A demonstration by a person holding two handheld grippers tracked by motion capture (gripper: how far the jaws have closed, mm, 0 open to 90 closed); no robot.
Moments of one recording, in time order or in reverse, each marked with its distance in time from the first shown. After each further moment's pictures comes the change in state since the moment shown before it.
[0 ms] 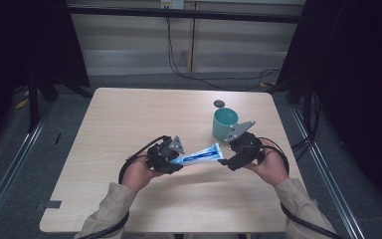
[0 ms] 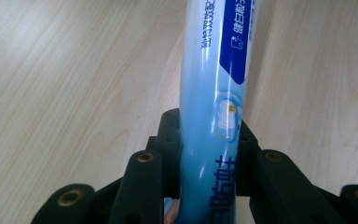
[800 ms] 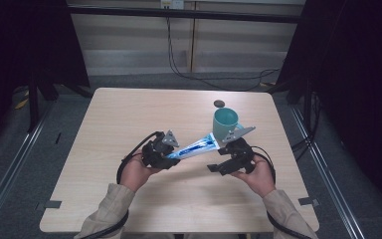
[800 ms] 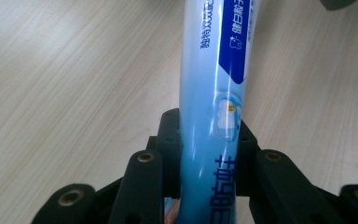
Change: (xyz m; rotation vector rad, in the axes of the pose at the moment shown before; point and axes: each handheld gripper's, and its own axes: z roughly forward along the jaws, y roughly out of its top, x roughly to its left) left arm 0.008 -0.005 -0.007 -0.067 0.045 -0.088; right arm 0.012 -0.014 0.036 -0.118 0.177 0.288
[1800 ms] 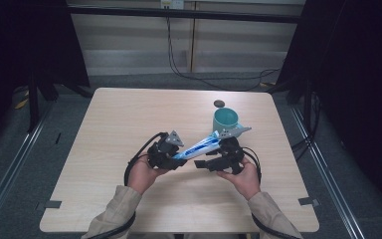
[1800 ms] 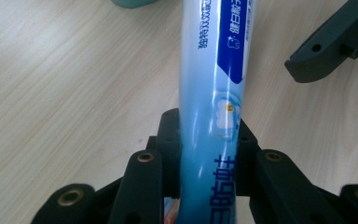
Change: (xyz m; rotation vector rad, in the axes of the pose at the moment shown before) left arm -0.005 0.006 0.011 -0.061 -0.050 -0.063; right arm 0.008 0.009 0.019 -0.172 0.122 0.145
